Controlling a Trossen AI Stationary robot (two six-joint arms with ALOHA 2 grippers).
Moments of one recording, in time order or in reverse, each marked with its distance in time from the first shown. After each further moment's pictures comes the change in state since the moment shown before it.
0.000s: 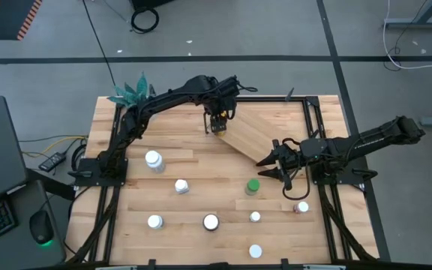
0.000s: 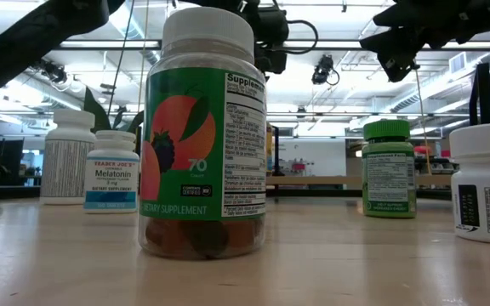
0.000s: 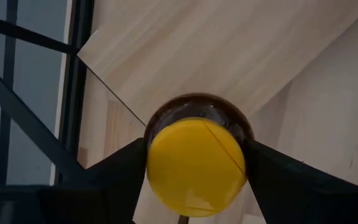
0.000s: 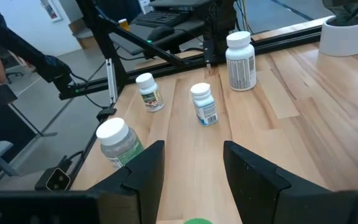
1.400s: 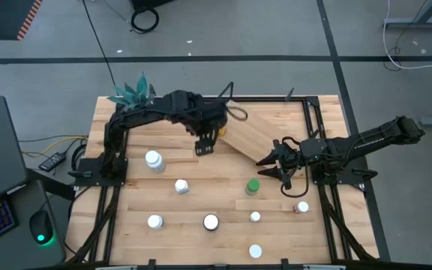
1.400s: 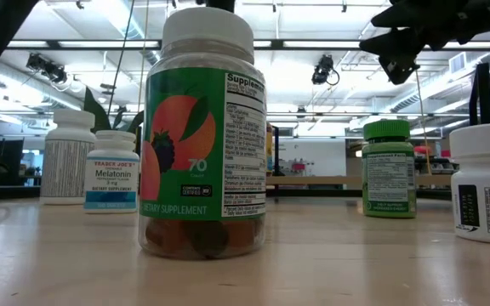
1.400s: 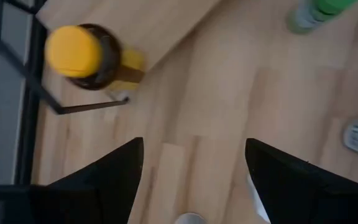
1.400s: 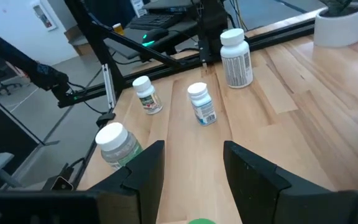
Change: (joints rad) left arm -0.279 -0.242 -0.001 -0.272 -0.052 -0.305; right arm 0.004 0.000 -0.001 -0.003 0.029 0.067
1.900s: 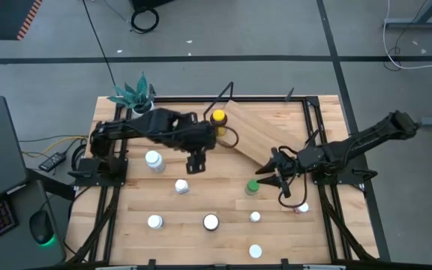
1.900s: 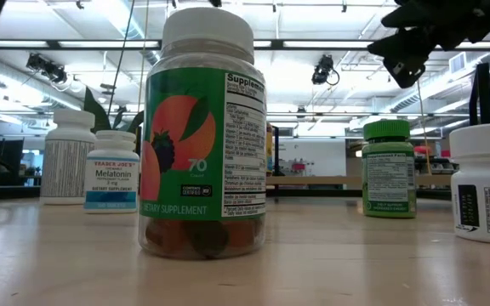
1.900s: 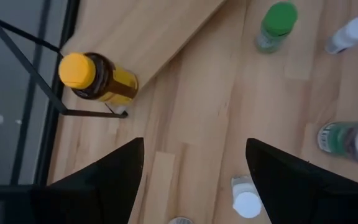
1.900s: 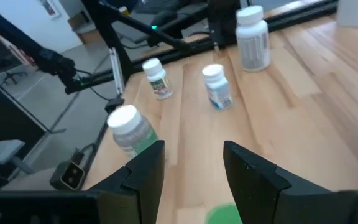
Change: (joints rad) left arm -0.212 -0.112 -0.001 0.001 -0.179 -0.133; right arm 0.124 0.091 0.000 0.057 0.079 0.040
